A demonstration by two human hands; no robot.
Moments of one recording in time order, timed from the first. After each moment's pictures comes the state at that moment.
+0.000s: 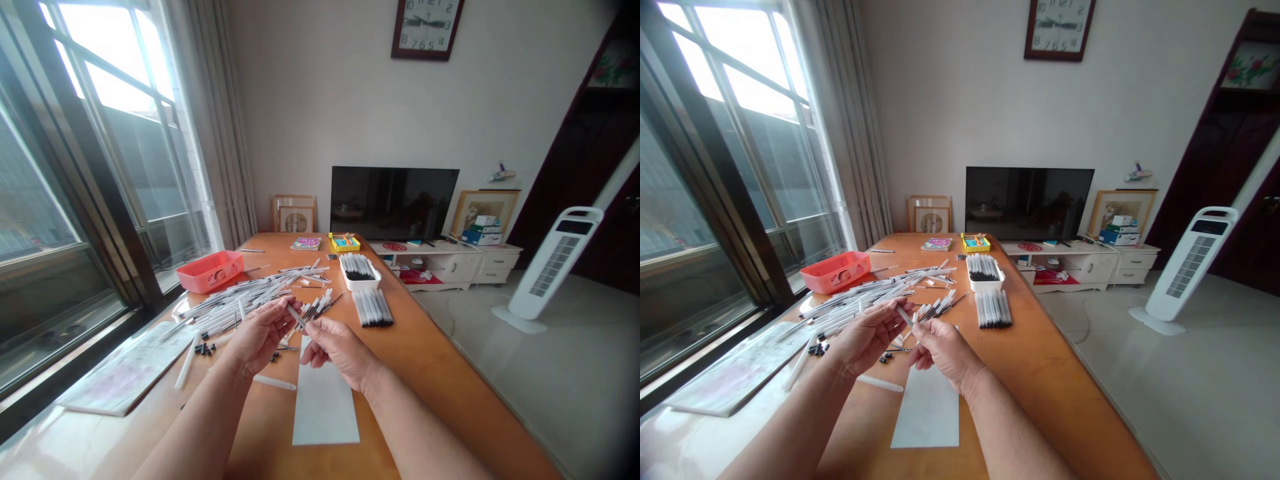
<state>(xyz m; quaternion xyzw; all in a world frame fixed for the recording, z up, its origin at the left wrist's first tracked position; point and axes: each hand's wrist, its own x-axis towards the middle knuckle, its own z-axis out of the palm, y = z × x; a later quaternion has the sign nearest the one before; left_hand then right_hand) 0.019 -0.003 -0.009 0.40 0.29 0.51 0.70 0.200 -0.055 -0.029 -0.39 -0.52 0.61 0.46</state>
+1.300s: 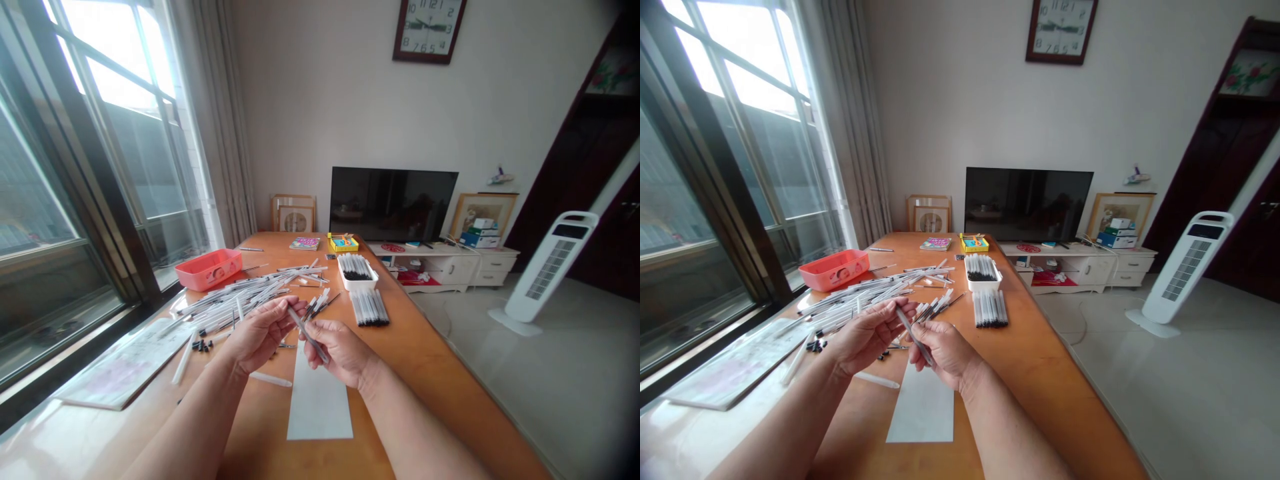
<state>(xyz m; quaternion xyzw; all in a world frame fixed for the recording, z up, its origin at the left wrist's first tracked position) 0.019 -0.007 -0.010 0.43 0.25 0.47 0.73 0.203 -0.053 -0.029 -0.30 -0.47 0.69 0.46</state>
